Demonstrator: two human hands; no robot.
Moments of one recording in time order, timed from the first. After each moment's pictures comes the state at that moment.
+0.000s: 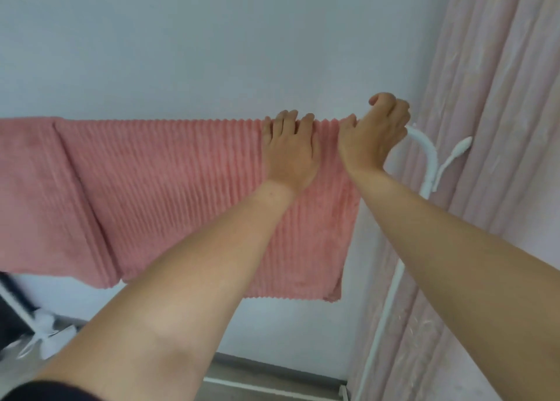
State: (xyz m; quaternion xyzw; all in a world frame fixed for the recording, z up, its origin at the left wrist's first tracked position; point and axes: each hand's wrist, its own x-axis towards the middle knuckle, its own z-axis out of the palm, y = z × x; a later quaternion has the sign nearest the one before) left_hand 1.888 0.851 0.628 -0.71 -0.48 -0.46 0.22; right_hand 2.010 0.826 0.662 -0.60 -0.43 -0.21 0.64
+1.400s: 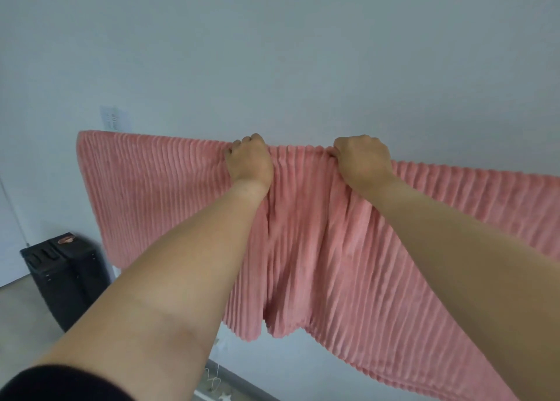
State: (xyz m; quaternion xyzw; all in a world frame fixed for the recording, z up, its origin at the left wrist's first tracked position) left_hand 1.420 0.957 0.681 -0.56 -0.72 -0.37 0.20; right_hand 1.631 0.951 0.704 -0.51 -0.76 -0.26 0.31
